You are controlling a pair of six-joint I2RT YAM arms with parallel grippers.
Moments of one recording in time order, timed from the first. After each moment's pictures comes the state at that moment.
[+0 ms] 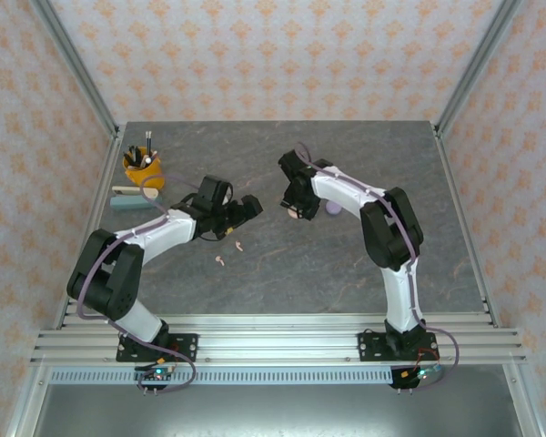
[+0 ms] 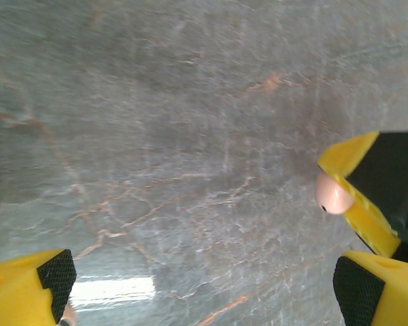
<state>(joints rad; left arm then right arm) -0.38 1.58 0.88 -0.18 0.25 -0.91 0.56 2.08 1.62 -0.83 0.00 1.04</state>
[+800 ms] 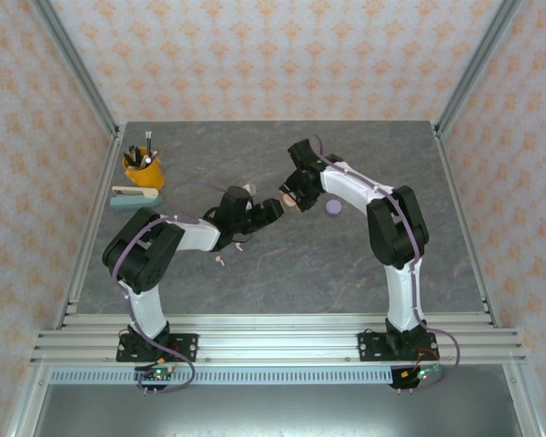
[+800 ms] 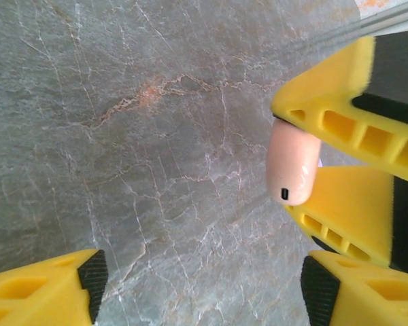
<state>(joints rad) -0.49 1.85 0.83 0.43 0.26 -0.96 0.51 2.07 1.62 -0.69 -0.17 1.23</state>
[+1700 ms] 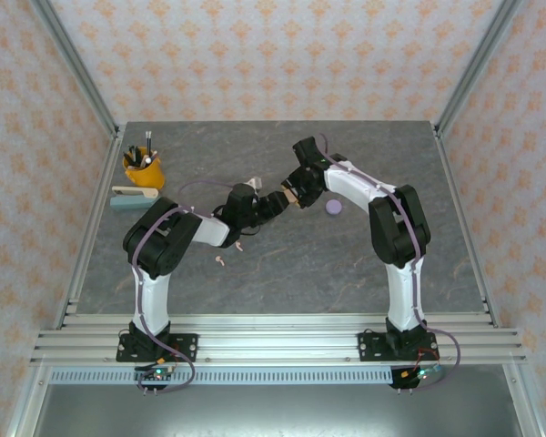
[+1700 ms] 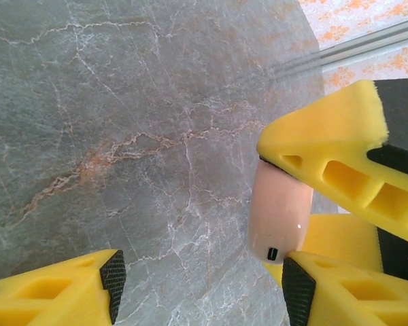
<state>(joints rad) -0.49 2.01 0.92 0.63 0.27 -1.02 0.48 2.07 1.61 -0.64 -0.20 1.28</state>
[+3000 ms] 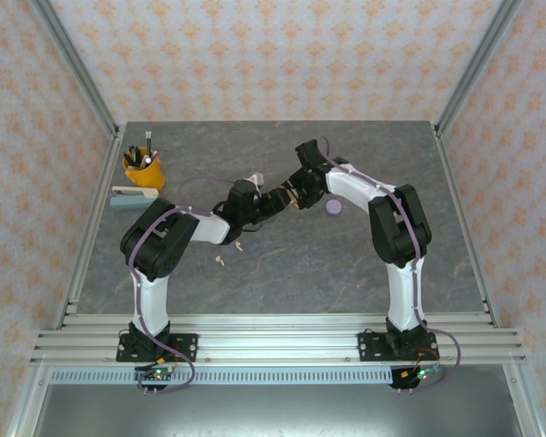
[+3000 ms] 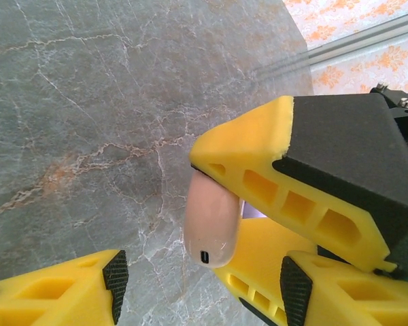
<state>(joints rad) -0.49 1.98 0.95 0.58 0.27 -1.01 0.47 2.07 1.56 -0.56 -0.25 1.31</state>
